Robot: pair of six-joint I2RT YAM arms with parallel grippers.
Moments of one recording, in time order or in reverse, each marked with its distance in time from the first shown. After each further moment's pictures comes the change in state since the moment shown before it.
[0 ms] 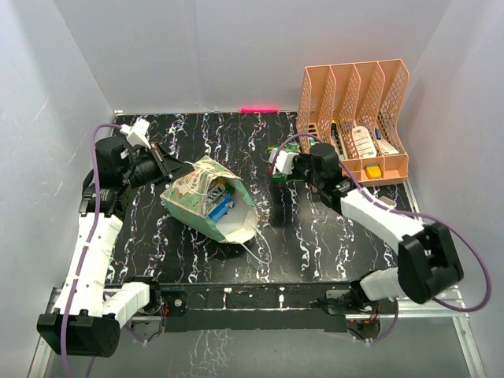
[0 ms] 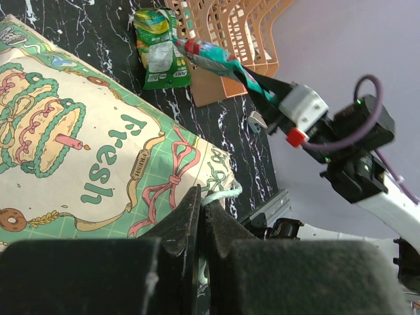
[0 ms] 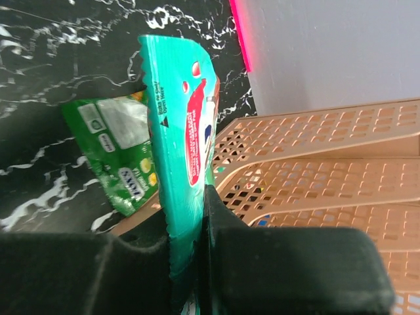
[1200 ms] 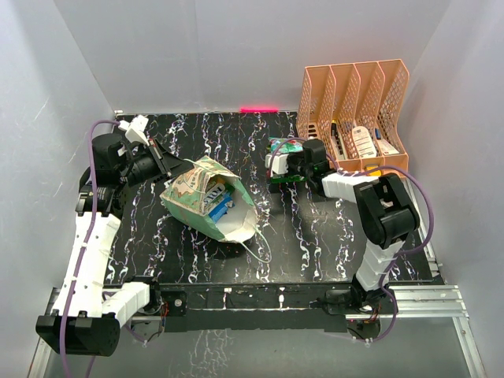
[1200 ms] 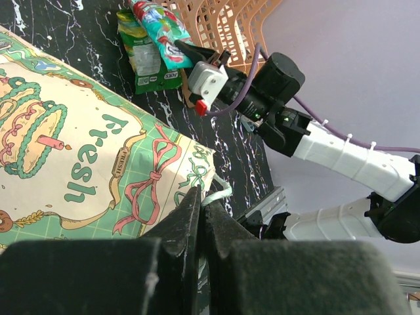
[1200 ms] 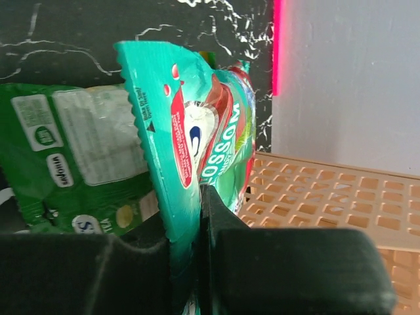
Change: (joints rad) left arm 0.000 0.007 0.056 -0.029 0.023 0.005; right arm -0.147 0.492 0.129 0.285 -0.180 -0.306
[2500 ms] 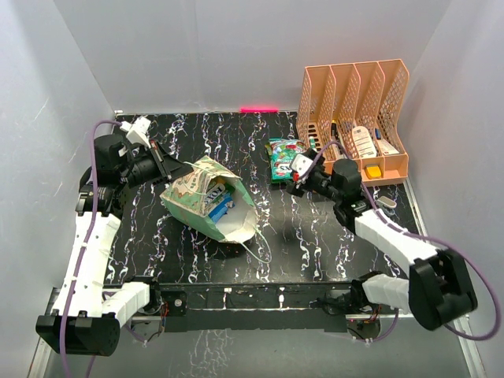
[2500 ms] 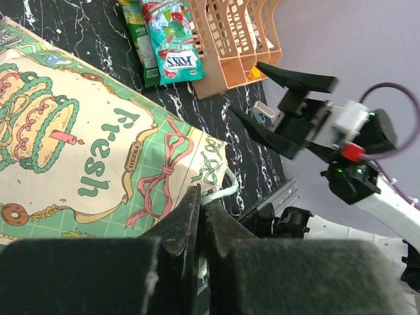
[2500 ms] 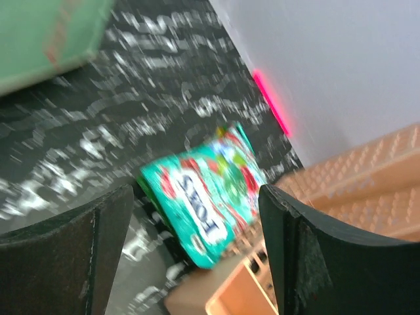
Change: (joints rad) left arm 0.000 0.001 0.000 -0.030 -0.005 0.048; right arm 0.006 -0.584 -0.357 0.024 -0.192 0.555
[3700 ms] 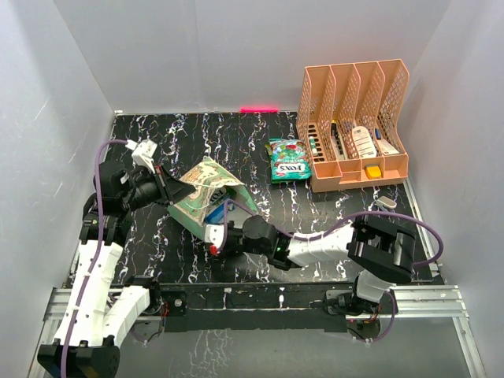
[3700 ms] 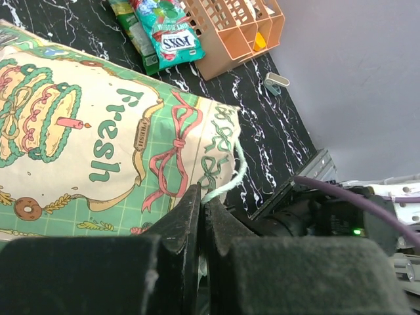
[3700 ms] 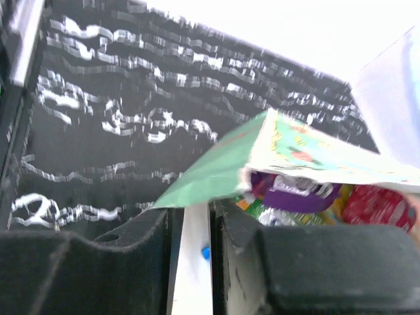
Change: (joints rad) left arm -0.016 -0.199 -0.216 0.077 0.051 0.179; right arm 0.851 0.410 0.125 0.361 0.322 0.206
